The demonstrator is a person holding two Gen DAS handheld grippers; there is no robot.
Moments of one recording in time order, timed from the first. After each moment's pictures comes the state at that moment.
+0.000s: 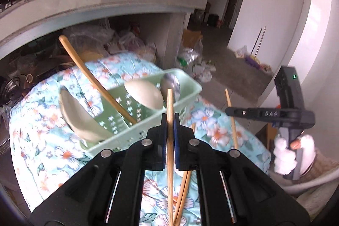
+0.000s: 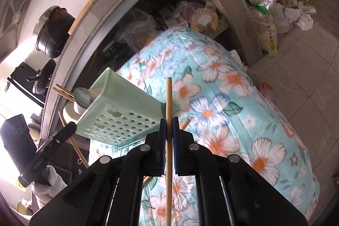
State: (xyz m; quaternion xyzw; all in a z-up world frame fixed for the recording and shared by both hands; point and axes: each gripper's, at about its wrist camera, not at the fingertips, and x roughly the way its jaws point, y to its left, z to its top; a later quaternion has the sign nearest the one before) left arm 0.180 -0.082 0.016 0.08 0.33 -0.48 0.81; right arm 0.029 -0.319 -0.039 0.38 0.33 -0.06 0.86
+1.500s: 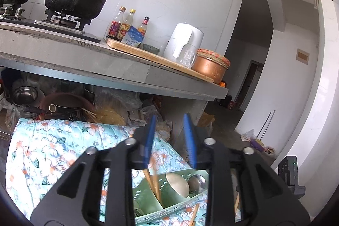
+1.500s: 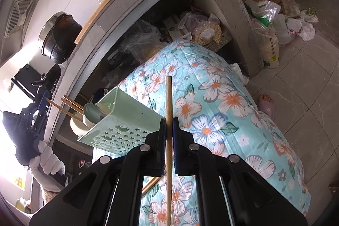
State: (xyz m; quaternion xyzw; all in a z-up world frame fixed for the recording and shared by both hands) left arm 0.225 -0.008 0.080 -0.13 0.16 -0.42 0.89; right arm 0.026 -0.333 -0.013 0.37 0.31 -0.06 0.87
